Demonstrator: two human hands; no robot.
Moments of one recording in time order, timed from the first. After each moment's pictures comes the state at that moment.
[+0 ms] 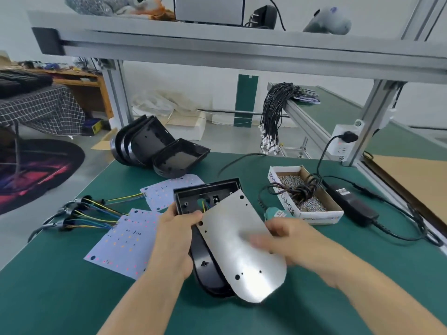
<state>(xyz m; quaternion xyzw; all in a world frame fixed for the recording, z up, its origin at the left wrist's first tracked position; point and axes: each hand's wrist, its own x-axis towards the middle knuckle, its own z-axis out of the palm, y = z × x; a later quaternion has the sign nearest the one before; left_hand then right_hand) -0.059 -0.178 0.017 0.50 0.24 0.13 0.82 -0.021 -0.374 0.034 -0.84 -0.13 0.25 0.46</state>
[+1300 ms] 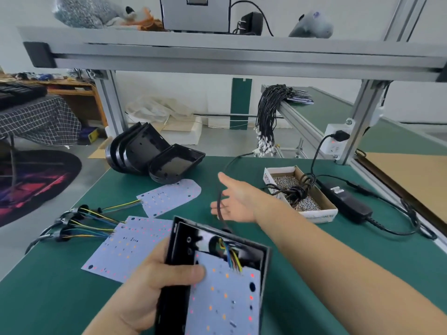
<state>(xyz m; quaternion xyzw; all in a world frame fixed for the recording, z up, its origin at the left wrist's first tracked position) -0.116 -0.154 0.015 0.51 0.03 -0.11 0.85 0.072 -0.276 0.020 -0.62 0.05 0.40 0.67</state>
